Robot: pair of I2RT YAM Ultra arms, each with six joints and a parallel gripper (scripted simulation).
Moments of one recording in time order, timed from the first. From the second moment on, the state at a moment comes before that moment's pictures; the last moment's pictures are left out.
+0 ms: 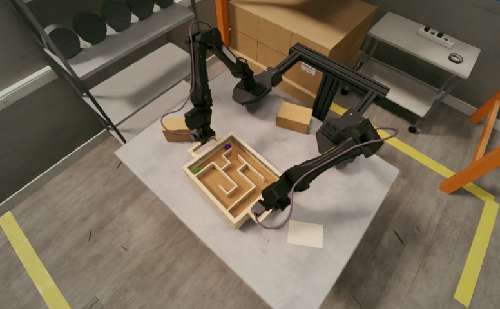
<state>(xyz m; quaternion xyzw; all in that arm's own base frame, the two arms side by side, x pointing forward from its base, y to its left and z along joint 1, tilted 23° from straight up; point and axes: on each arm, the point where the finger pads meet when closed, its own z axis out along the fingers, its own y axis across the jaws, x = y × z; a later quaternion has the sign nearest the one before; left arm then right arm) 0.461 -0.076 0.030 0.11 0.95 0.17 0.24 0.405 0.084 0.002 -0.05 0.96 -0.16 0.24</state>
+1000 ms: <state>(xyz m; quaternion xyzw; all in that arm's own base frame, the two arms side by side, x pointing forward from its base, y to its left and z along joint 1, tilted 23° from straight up) 0.466 -0.066 0.016 0.11 0.96 0.16 0.23 0.405 0.090 0.004 -0.05 0.95 -0.18 0.24</state>
